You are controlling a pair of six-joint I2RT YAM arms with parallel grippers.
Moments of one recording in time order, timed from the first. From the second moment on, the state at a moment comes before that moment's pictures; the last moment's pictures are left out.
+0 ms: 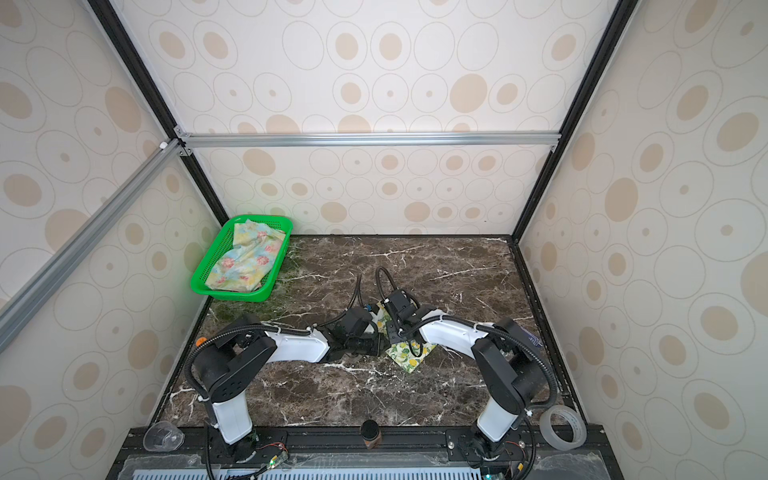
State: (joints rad) left arm -0.85 1.85 0.87 0.19 0.24 -0.71; right arm 0.69 1.66 0.96 -0.42 0.16 0.41
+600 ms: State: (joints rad) left arm -0.85 1.84 0.85 0.23 0.26 -0.75; right arm 0.69 1.67 0.95 -0.40 0.15 0.44
